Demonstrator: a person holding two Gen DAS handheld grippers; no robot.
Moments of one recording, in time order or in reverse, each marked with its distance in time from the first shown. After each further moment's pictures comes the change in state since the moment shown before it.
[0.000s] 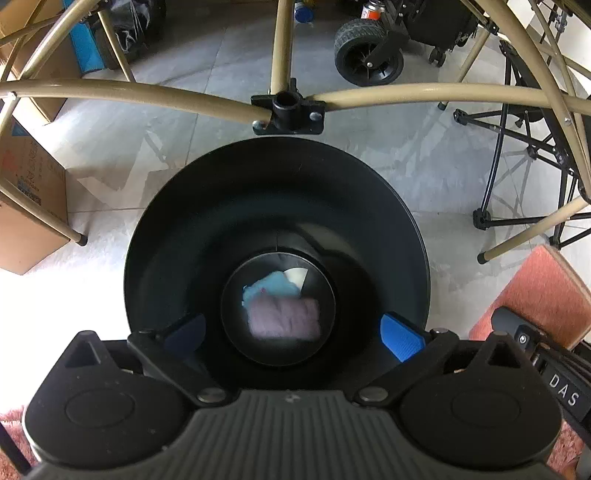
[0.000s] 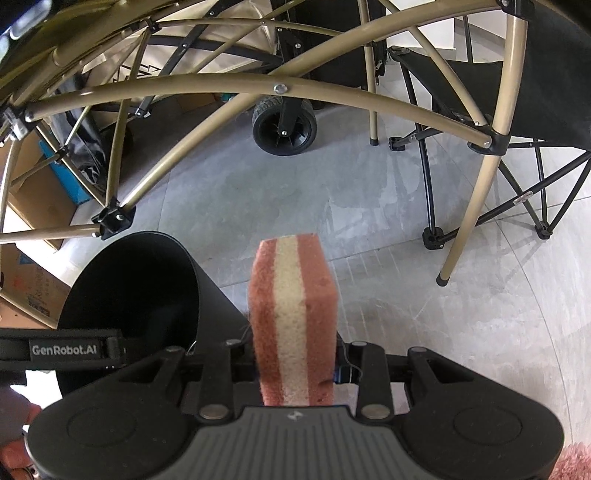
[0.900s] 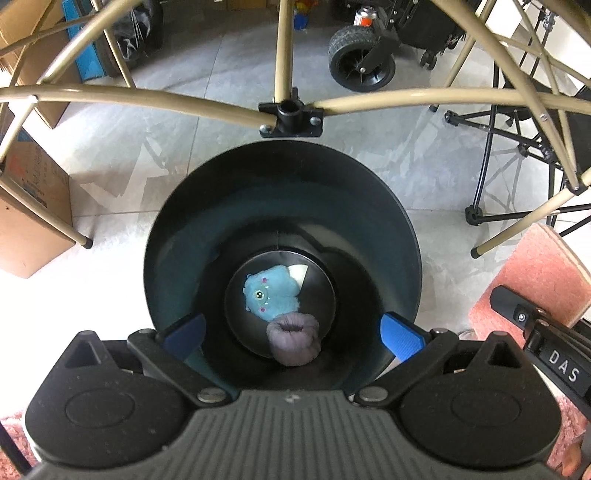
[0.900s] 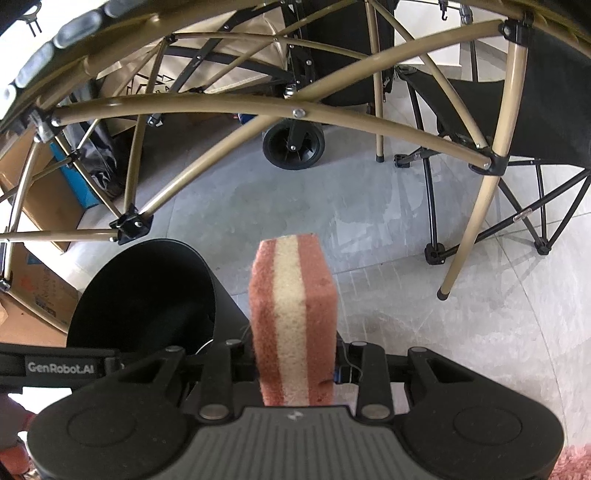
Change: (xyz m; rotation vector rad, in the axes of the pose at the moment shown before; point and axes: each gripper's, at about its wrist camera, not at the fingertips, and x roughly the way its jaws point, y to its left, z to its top) left arm -0.026 0.010 -0.014 0.020 -0.034 -0.013; right arm -0.020 0.006 -0.001 -0.034 -0.046 0.009
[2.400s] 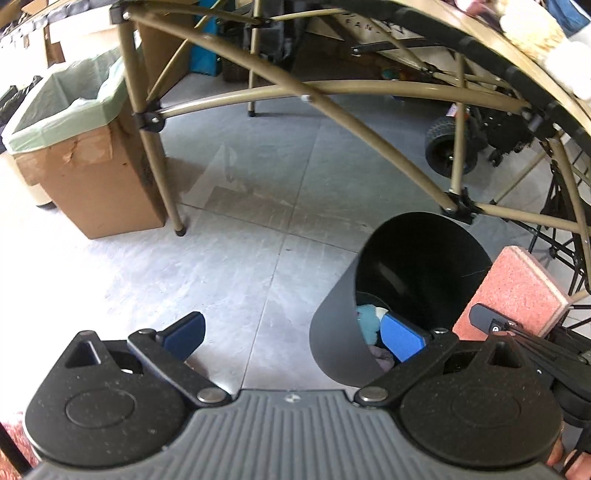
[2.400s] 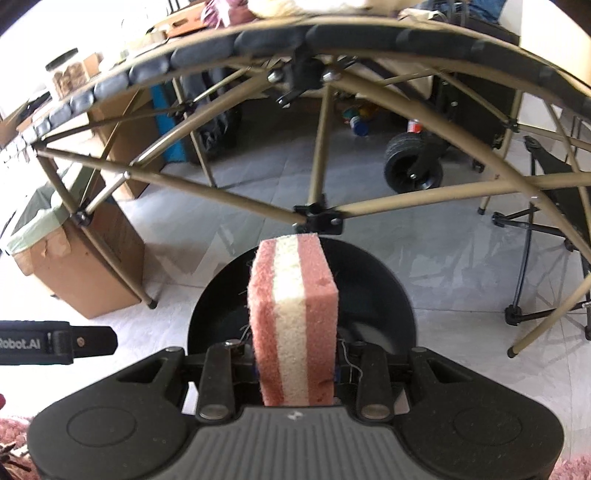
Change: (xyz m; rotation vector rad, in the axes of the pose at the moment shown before) left arm -0.072 0.167 -0.039 -0.288 -0.141 0.029; right arm -0.012 0.163 -0.004 -0.298 0.005 0.110
